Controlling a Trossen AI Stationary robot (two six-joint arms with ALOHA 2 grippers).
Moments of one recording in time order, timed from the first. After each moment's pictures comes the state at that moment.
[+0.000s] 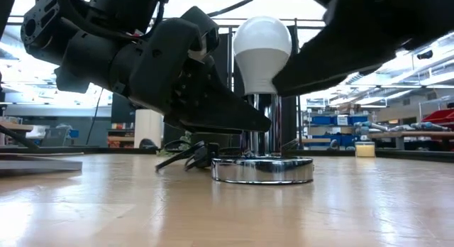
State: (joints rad) left arm -0.38 2.00 0.80 0.82 -0.34 -0.21; right arm 0.55 1.76 0.87 0.23 0.55 0.33
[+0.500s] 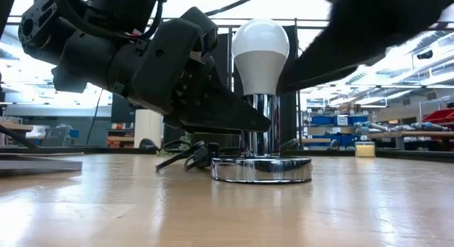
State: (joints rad) left arm -0.38 2.00 0.80 0.82 -0.37 -0.23; right arm 0.56 1.69 0.87 0.08 0.64 0.41
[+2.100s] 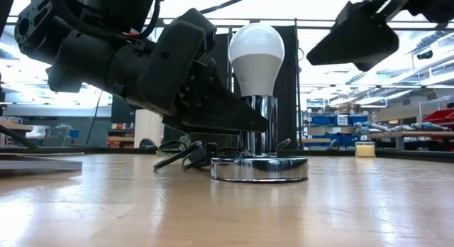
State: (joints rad) left arm -0.39 2.00 0.80 0.83 -0.44 -0.24; right arm 0.67 1.68 0.87 0.20 0.47 0.48
